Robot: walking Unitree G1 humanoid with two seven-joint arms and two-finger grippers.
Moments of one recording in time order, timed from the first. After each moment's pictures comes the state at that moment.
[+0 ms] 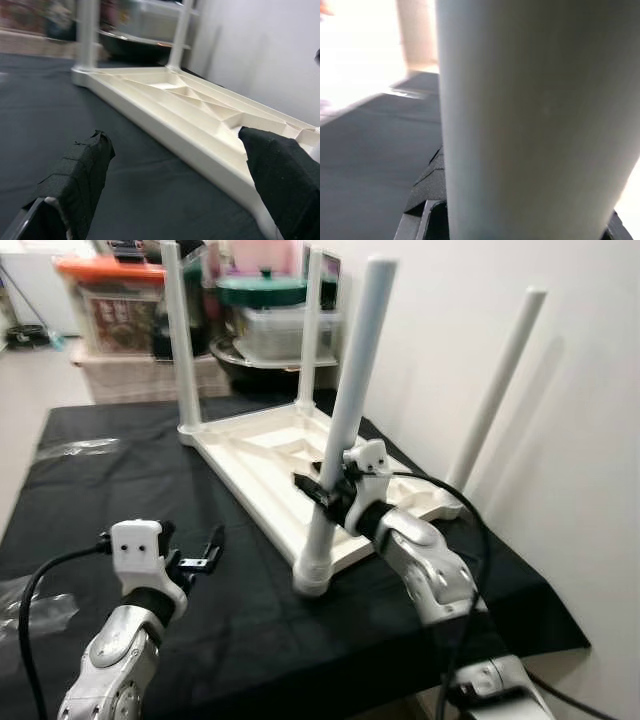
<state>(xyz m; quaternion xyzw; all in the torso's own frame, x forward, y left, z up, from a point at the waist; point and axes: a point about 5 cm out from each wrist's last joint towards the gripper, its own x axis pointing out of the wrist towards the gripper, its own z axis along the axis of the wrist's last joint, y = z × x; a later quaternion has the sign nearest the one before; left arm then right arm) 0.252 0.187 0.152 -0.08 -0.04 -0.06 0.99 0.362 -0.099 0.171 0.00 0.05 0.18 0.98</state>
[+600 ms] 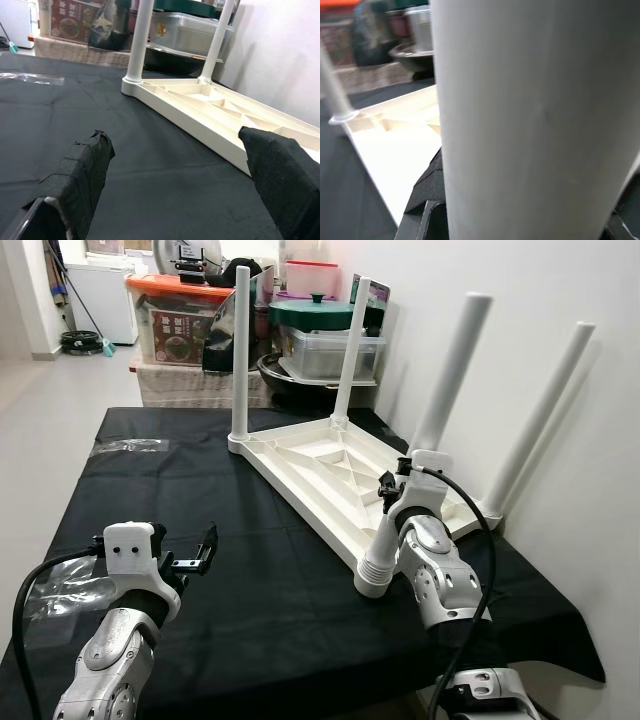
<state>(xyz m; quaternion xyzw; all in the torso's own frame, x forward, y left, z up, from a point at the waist) 0.251 0.194 0.152 -0.07 -0.04 -0.04 1.00 0.355 -0.136 0.155 0.09 0.08 -0.09 0.99</state>
